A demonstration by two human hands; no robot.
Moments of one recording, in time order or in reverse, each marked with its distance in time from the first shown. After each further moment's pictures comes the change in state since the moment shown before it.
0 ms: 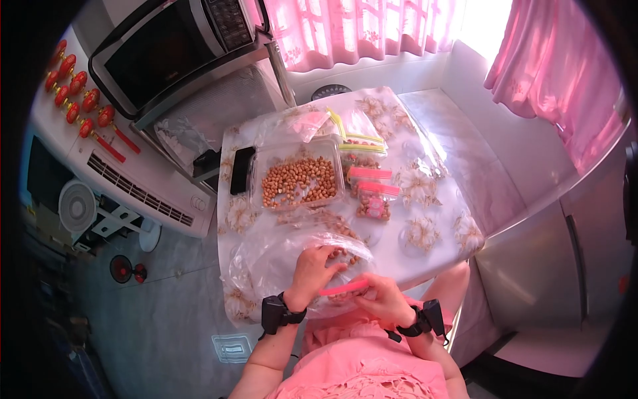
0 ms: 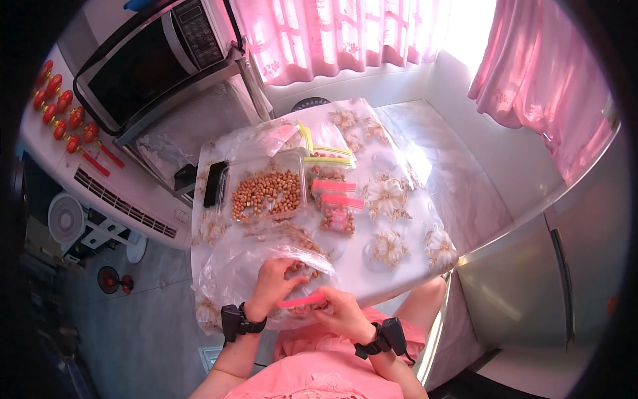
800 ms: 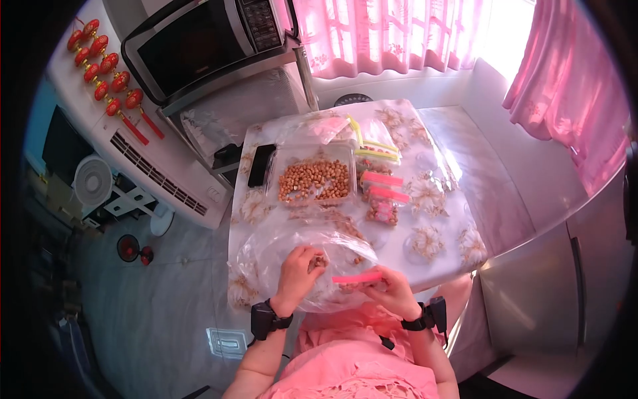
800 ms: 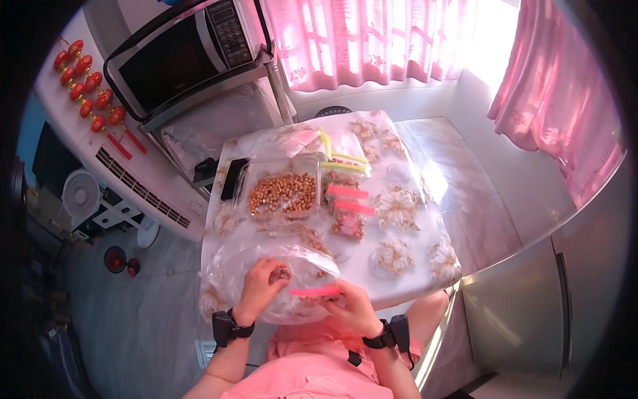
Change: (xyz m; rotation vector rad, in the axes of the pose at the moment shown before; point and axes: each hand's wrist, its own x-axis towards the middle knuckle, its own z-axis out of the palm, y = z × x) left_hand -0.041 -0.008 -0.018 0.071 0.176 -0.088; right_hand 0.008 0.013 -0.024 -0.003 0.013 -0.105
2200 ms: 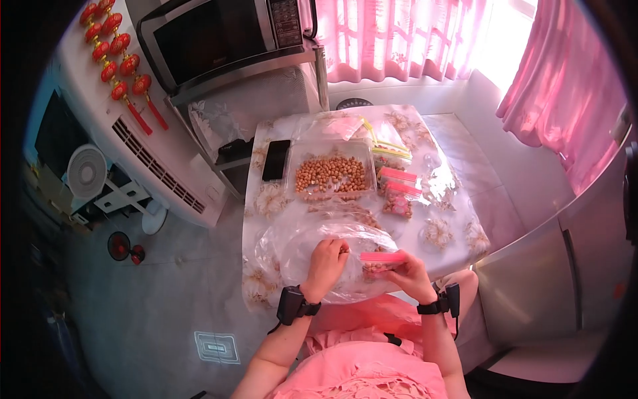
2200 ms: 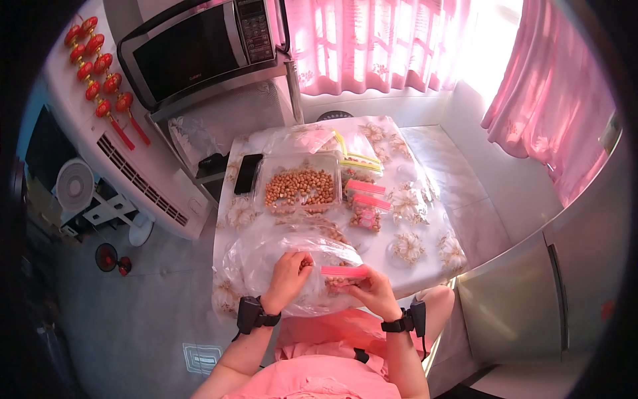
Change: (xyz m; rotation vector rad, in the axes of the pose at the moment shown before) left_hand 0.003 -0.015 0.018 -0.069 0.035 0.094; right_hand -0.004 0.014 0.011 0.141 0.043 0.133
